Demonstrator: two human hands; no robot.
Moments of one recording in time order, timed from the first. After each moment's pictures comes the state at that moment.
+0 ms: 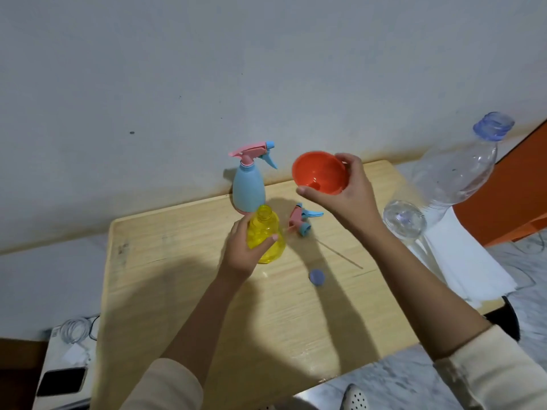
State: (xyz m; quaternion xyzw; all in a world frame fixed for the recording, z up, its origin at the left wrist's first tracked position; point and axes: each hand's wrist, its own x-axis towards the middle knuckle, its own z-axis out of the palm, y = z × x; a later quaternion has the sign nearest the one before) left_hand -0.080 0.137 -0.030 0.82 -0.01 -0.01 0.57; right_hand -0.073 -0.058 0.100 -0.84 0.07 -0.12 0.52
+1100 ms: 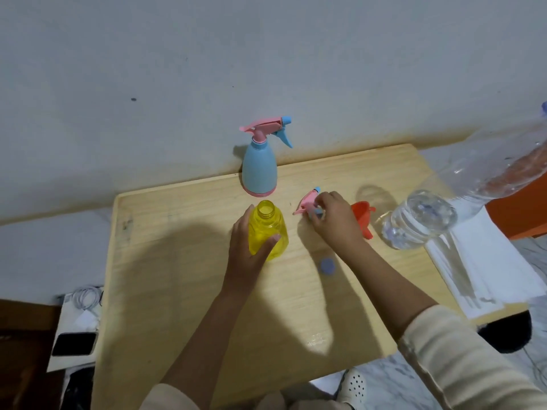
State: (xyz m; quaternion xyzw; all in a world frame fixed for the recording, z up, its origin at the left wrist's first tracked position) left_hand -0.115 0.138 -0.046 0.81 0.00 0.07 0.58; right_hand -0.054 -0.046 -0.019 -0.96 0.00 -0.04 0.28
